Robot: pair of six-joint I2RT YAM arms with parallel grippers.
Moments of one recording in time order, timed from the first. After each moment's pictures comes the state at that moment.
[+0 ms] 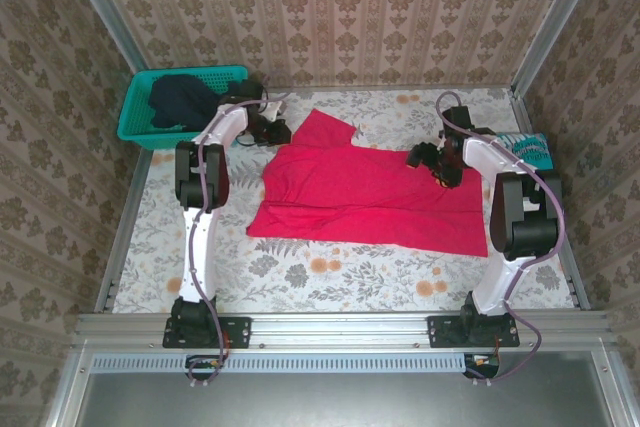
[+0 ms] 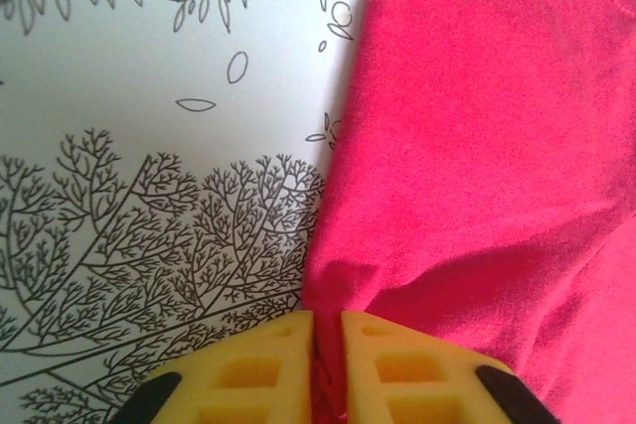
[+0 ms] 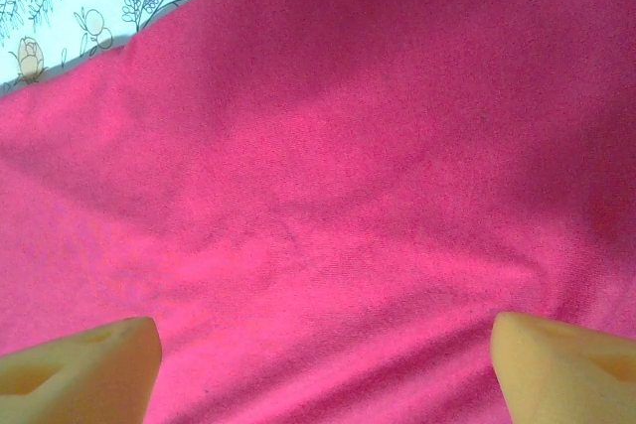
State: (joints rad) left arm -0.21 2.49 2.13 -0.84 0.52 -0.08; right arm 0.01 1.81 1.25 -0.66 -0.22 0.52
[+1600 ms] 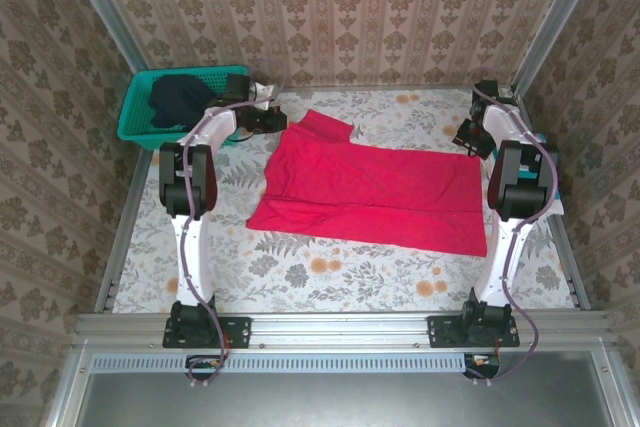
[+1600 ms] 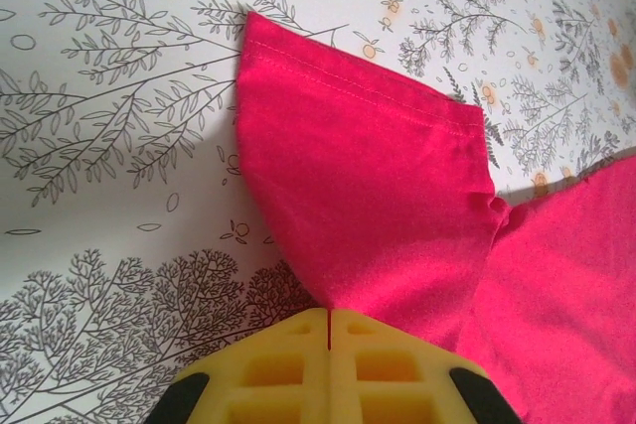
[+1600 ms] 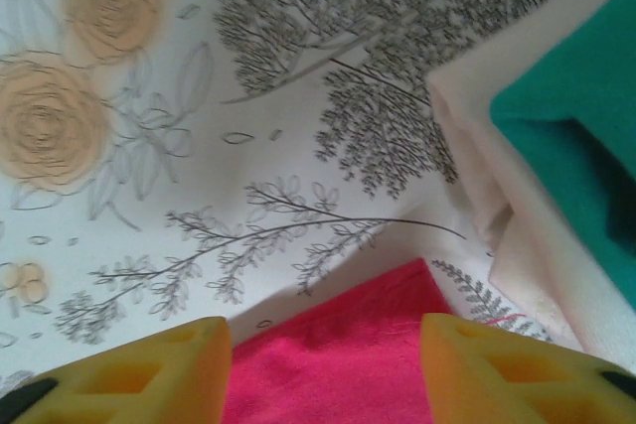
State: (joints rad) left arm -0.18 2.31 1.90 -0.51 0.66 -0.10; right arm -0.18 2.21 1.79 -0.85 0.13 0.49
